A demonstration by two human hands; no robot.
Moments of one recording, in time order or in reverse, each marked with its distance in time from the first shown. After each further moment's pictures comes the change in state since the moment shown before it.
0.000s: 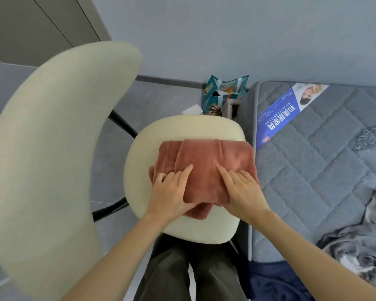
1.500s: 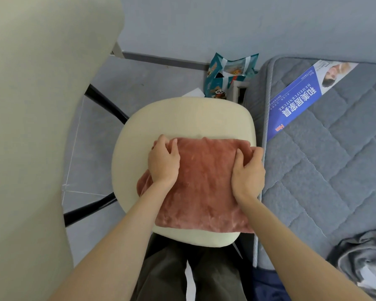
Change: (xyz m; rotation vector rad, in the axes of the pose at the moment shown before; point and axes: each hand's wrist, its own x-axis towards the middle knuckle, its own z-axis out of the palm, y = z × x) left_hand 0.073 -0.016 0.055 -0.500 0.086 -0.839; right_hand 0.047 0.005 0.070 0.633 0.355 1.047
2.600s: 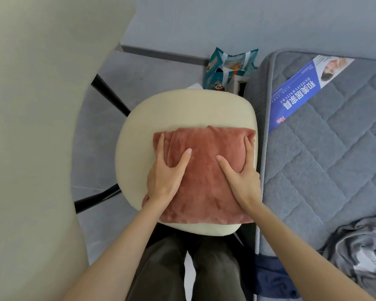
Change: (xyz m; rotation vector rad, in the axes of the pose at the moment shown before) left_hand -0.048 -0.032 -0.029 -0.167 -0.291 -0.186; right_hand -0.043 0.001 -0.022 0.106 -0.355 -0.087
